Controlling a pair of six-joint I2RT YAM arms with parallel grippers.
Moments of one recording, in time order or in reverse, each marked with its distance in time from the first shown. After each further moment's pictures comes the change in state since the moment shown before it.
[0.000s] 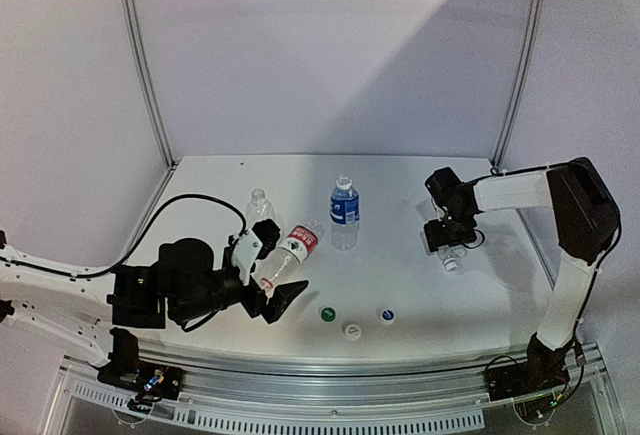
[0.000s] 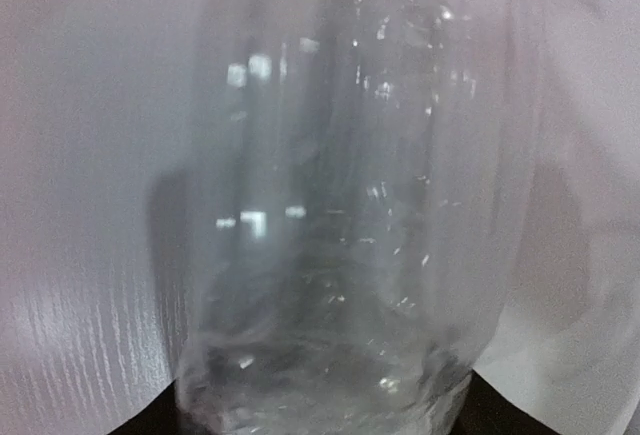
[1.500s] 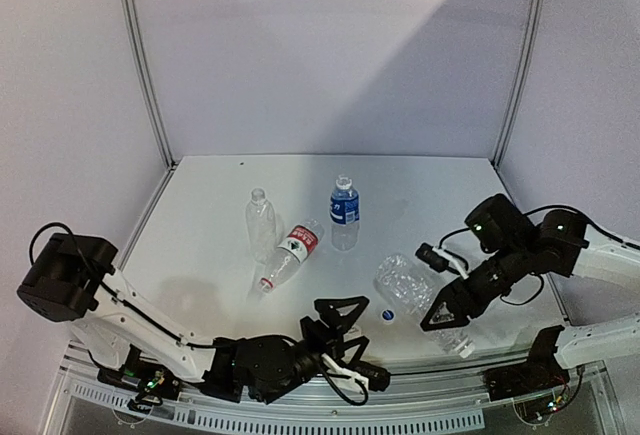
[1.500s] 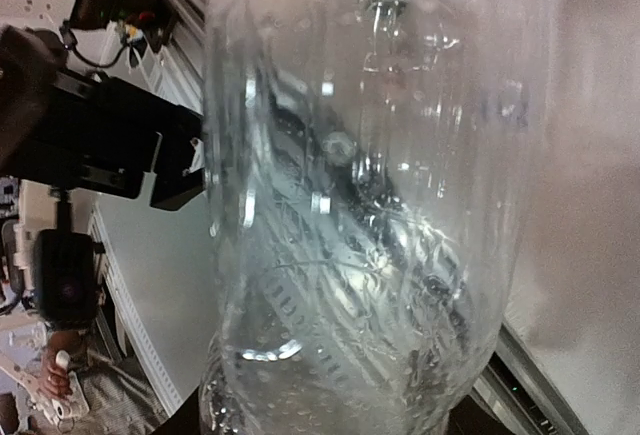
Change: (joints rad) left arm -0.393 0.670 0.130 0.718 -0.372 1.249; right arm 0.419 -0.870 -0.329 -0.326 -0.849 0.076
